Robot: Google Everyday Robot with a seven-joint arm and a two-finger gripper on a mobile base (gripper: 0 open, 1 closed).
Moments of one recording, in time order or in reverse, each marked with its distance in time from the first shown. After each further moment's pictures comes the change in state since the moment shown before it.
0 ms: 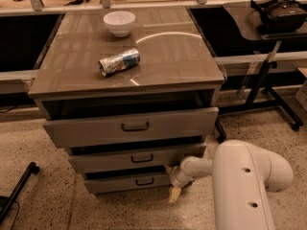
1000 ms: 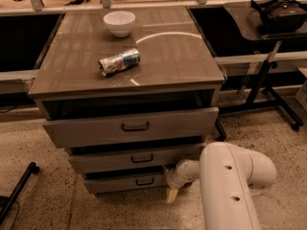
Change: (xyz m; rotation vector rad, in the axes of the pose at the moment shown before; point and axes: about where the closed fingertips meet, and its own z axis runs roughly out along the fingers) arm 0.012 -0.008 0.038 0.016 0.039 -0.011
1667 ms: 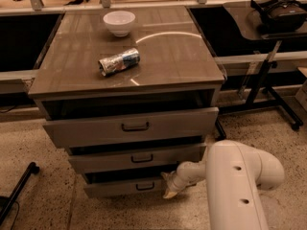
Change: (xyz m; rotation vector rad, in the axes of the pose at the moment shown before) arm -0.014 0.019 -0.013 -0.019 -0.023 -0.028
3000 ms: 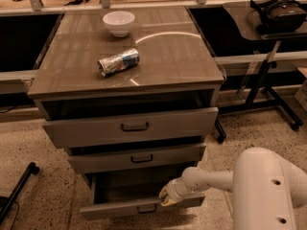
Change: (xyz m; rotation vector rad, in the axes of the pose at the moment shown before) arm -0.044 0.052 -0.038 -0.046 -0.145 -0.080
